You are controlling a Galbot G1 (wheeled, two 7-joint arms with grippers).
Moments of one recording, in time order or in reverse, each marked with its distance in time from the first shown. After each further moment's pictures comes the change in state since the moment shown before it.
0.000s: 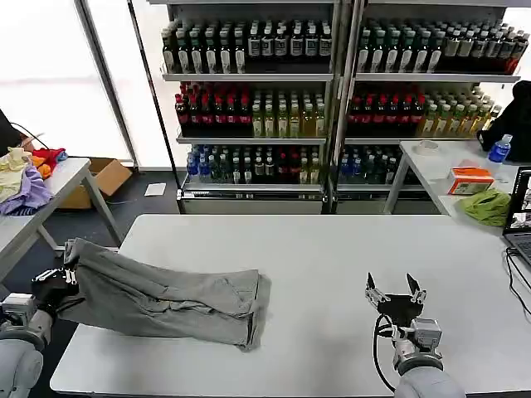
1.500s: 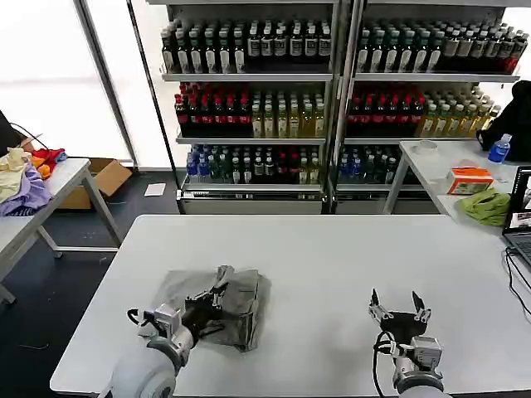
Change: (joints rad) left arm -0.201 -0.122 0.638 -0.129 -0.164 0.168 -0.194; right arm -0.068 0.074 0.000 0.000 -0.076 -0.002 0.003
